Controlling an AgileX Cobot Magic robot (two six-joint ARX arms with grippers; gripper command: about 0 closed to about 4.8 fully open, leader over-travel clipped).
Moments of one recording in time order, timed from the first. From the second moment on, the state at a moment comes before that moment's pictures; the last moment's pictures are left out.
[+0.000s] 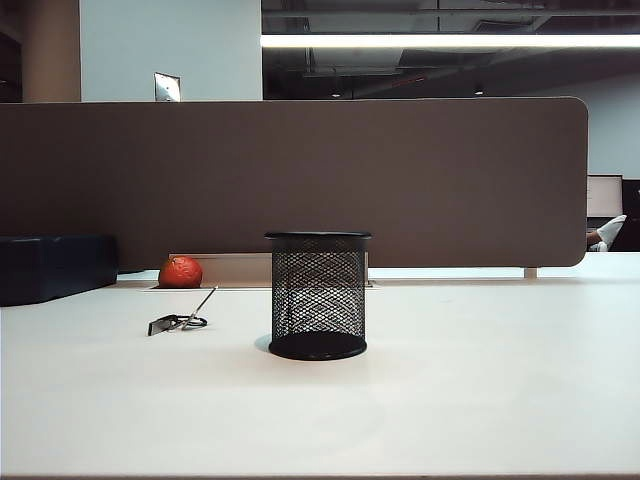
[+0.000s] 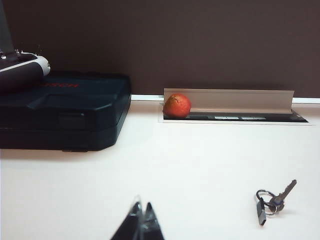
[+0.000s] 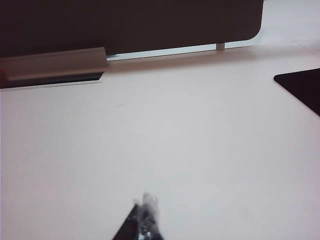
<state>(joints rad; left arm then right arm) 0.07 0.01 0.01 0.06 0.07 0.01 0.04 0.00 0.01 -0.09 -0.05 0.14</state>
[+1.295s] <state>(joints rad) 0.07 0.11 0.49 -0.25 0.44 0.00 0.04 0.13 0.73 -0.73 -0.27 0.30</state>
